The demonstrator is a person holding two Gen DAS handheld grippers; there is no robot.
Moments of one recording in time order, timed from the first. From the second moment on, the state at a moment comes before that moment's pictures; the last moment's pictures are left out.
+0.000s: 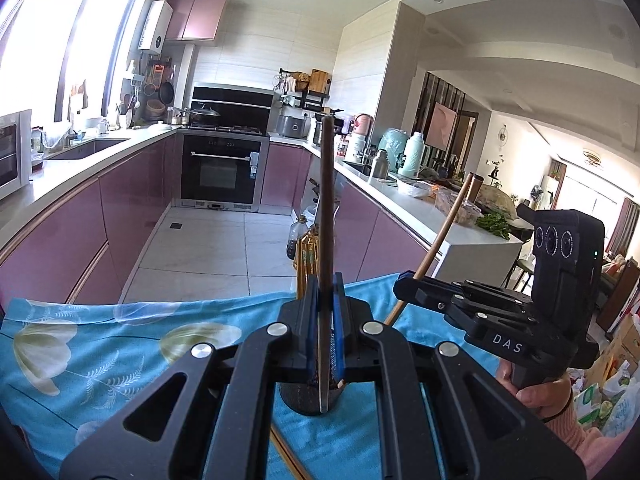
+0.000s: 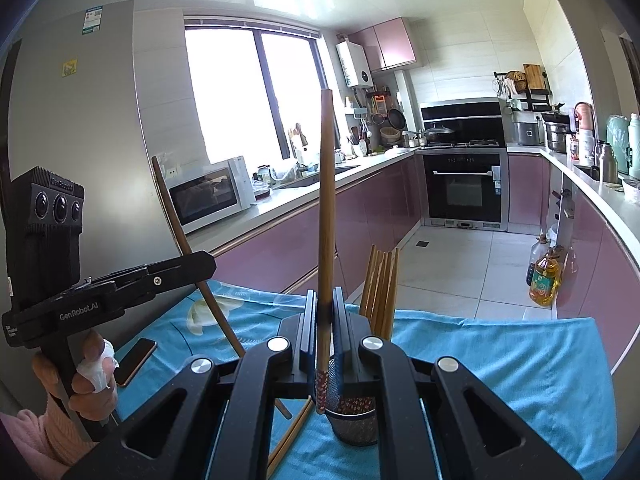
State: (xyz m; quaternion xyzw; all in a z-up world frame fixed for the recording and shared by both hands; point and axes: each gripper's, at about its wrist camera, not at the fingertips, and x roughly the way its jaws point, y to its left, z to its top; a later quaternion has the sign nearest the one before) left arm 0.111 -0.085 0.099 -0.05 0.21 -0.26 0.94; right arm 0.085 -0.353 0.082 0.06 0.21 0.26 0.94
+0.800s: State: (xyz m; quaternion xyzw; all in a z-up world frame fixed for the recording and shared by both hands) left arm 0.111 -0.087 0.109 -0.05 0.19 -0.26 0.94; right arm 0.100 -0.353 0.084 0.06 0.22 0.24 0.94
